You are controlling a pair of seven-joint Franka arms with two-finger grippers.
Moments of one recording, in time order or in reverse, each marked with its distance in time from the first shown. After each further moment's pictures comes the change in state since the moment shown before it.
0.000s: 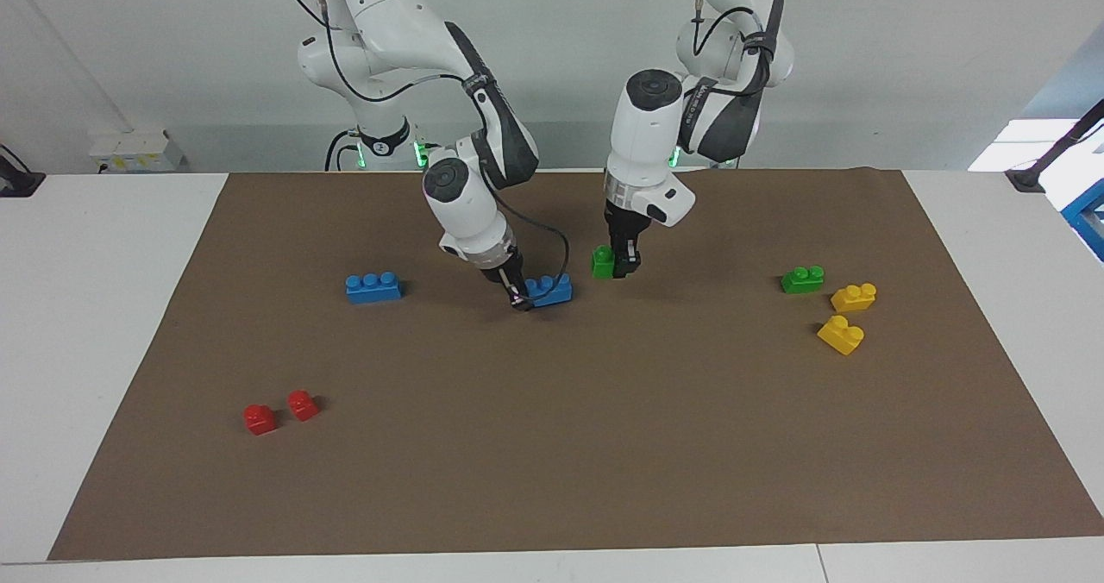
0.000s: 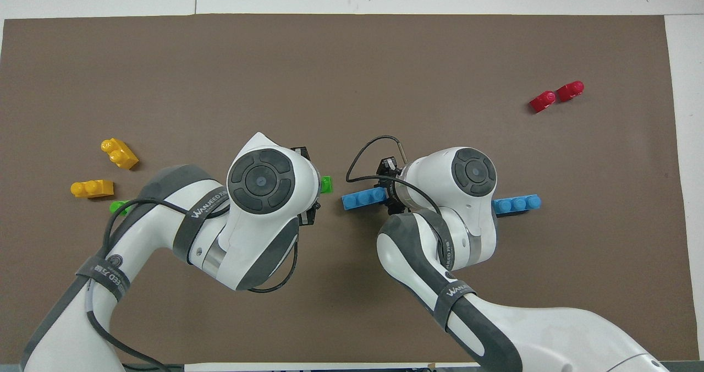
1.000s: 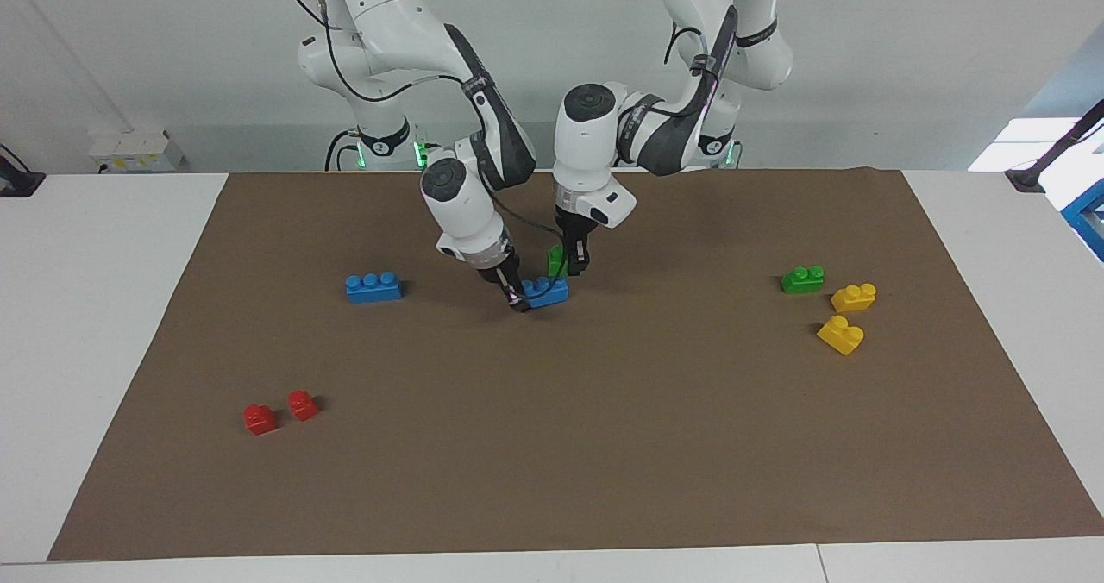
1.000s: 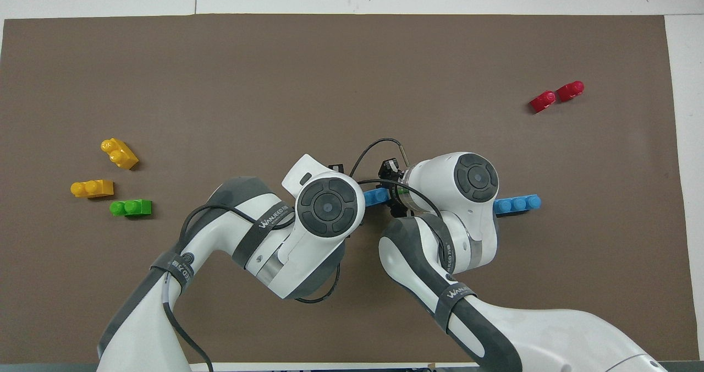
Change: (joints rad) left arm -0.109 0.103 0.002 0.025 0.041 0.069 -0.126; right arm -0.001 -0.005 0.001 -0.028 0.001 0.042 -0.040
